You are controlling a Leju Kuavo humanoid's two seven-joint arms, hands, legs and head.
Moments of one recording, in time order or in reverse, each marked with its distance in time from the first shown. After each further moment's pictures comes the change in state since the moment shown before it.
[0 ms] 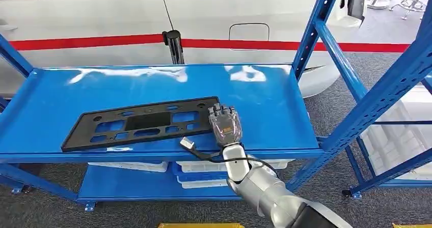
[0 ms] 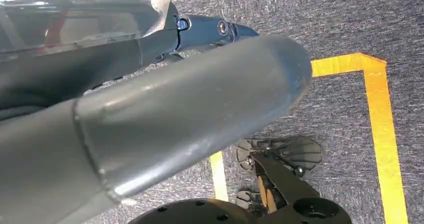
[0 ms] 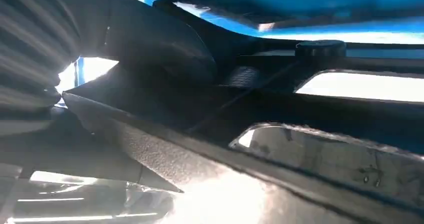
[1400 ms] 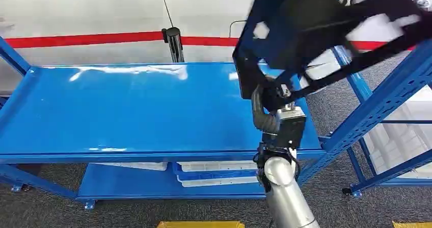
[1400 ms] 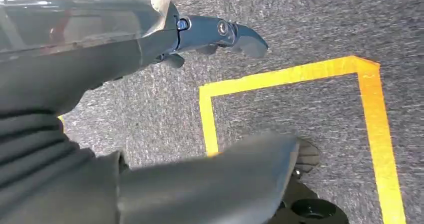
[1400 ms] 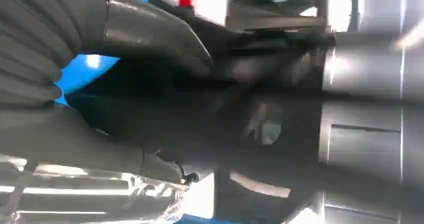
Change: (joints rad) left arm 0.002 0.003 0.005 0.000 -0.016 0.016 -0.038; right arm 0.394 -0.045 -0.557 -1.073 -1.467 0.280 -1.008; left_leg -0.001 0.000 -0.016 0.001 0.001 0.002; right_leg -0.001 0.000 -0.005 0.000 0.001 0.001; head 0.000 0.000
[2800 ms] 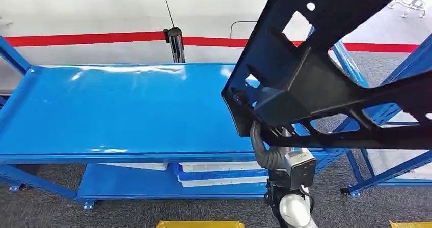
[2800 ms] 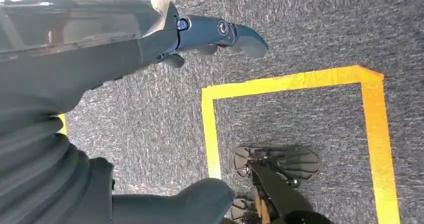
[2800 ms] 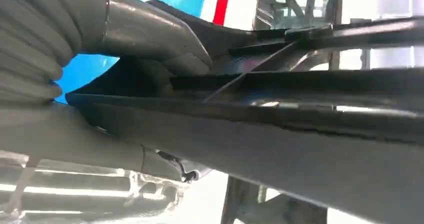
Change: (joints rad) left arm -0.001 0.006 0.026 0.000 0.017 -0.006 0.010; right arm 0.234 -0.127 0.082 -0.223 -0.004 0.140 0.031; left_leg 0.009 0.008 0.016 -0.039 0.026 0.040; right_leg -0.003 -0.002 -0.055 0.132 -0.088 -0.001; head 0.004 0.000
